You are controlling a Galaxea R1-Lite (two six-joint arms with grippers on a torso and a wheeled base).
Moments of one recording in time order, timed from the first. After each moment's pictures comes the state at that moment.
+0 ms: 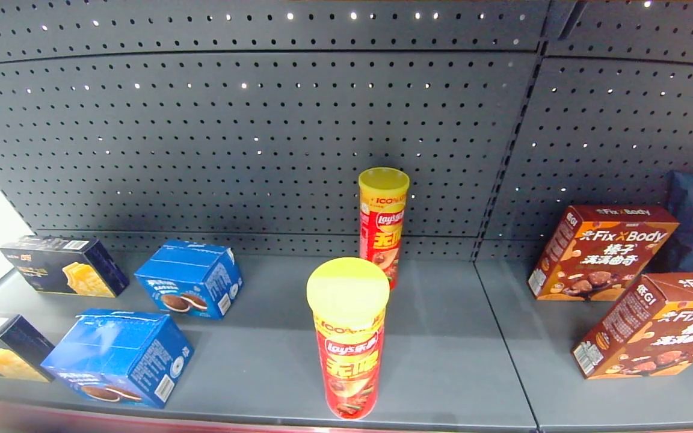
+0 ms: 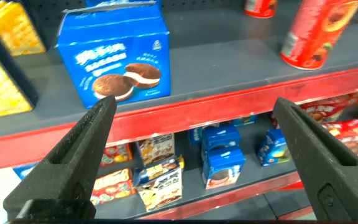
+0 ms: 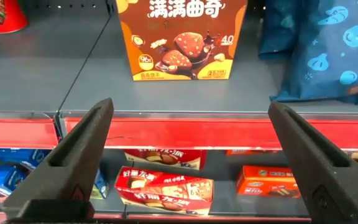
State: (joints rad) left arm -0.38 0.00 0.00 0.01 0.02 -0.01; right arm 0.00 0.00 0.00 0.00 -0.02 0.00
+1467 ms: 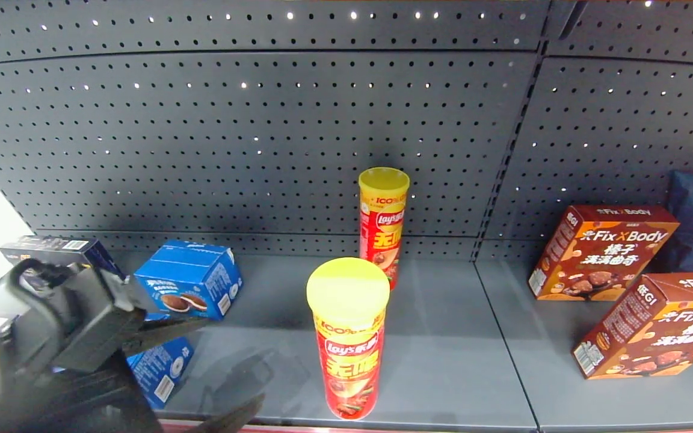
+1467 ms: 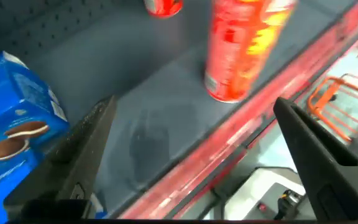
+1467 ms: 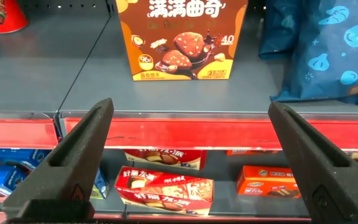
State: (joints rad) left arm -0.65 1.15 -0.49 -0.26 -0.01 0.10; right arm 0.00 0.00 0.00 0.00 -0.02 0.00
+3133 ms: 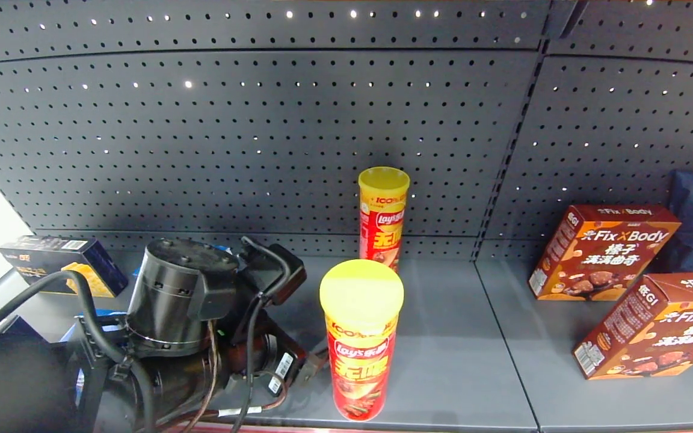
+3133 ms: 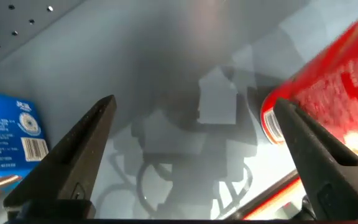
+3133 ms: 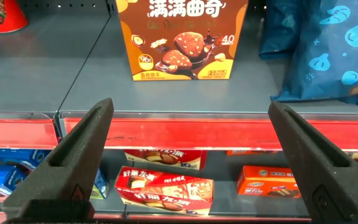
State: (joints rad) left arm -0.69 1.61 -0.69 -0.35 0.17 0.09; right arm 0.00 0.00 0.00 0.00 -0.02 0.00
